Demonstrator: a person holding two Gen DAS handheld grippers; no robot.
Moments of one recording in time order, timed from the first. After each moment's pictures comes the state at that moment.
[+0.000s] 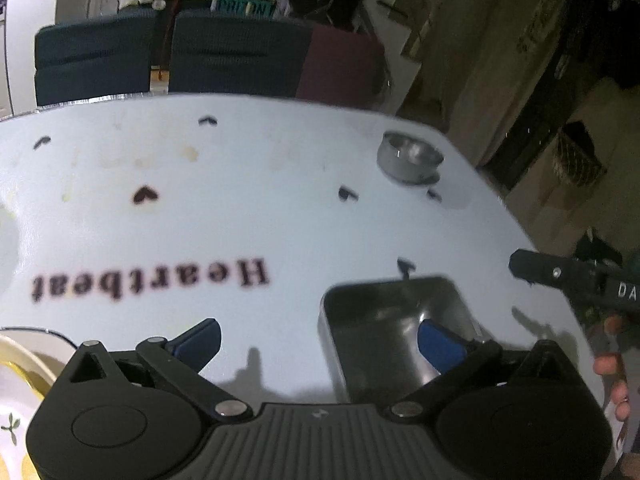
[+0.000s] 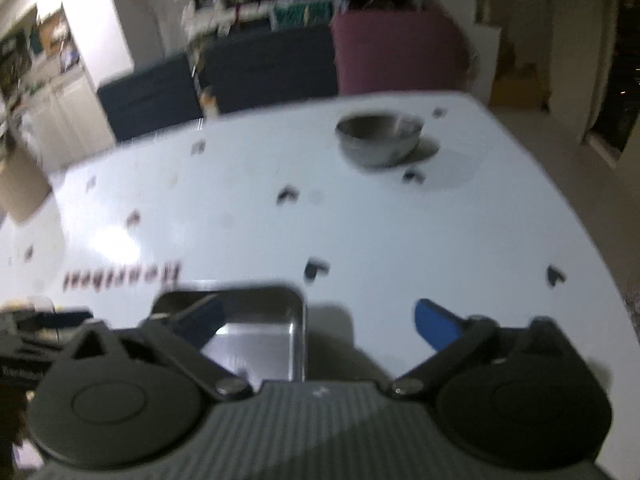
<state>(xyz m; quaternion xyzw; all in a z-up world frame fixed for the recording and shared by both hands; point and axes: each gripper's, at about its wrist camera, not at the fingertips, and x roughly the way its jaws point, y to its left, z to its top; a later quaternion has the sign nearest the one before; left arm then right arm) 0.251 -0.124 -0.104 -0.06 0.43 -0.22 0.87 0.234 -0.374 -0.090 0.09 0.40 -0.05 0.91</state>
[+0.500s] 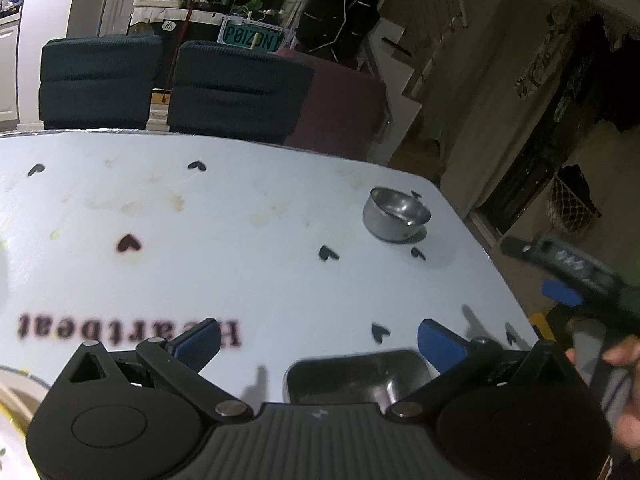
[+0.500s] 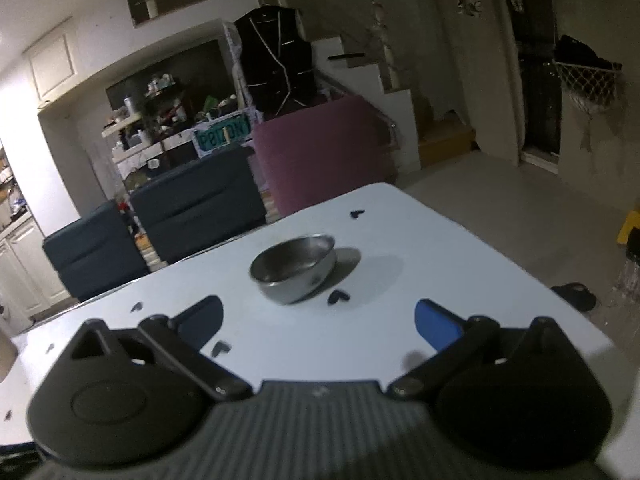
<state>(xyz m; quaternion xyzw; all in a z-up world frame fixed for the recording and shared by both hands) 0.274 -0.144 -0.078 -0.10 0.39 -0.22 0.89 0.276 -0.443 -0.089 0.15 0.27 -0.17 0.94</state>
